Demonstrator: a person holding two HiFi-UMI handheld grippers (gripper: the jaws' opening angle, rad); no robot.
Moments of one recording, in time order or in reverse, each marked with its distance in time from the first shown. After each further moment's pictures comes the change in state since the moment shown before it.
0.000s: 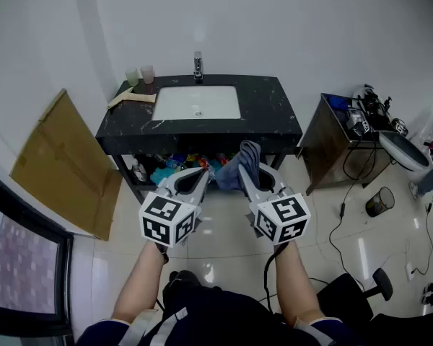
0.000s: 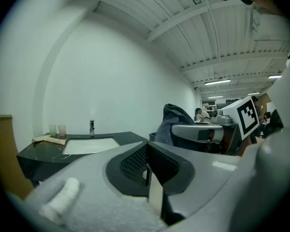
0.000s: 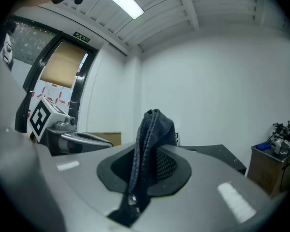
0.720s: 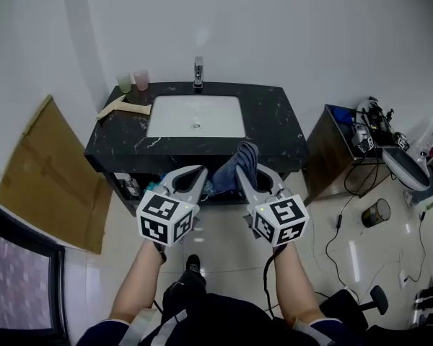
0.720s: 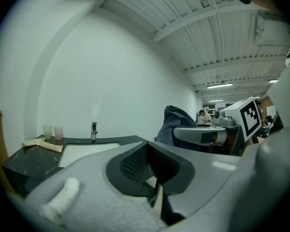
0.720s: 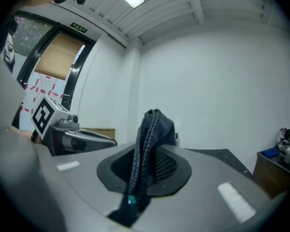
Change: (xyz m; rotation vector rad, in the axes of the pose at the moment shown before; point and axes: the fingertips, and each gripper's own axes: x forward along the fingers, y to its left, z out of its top) left arm 0.079 0.108 0.021 -0.016 -0.032 -0.029; right arm 0.120 -0.042 0.006 -0.044 0.029 -0.017
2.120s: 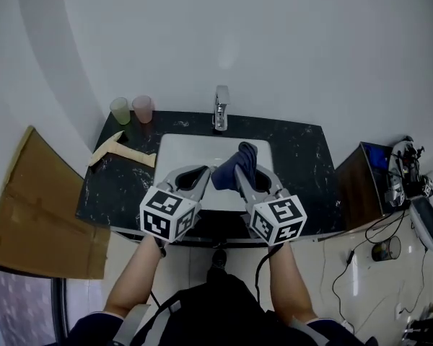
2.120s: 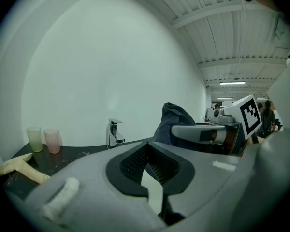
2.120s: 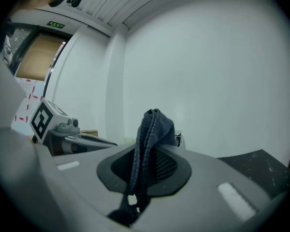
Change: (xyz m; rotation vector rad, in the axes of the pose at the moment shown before) left arm 0.200 0.257 0.015 -0.045 0.084 0.038; right arm 0.308 -0.126 -0.013 0.094 0.043 0.055
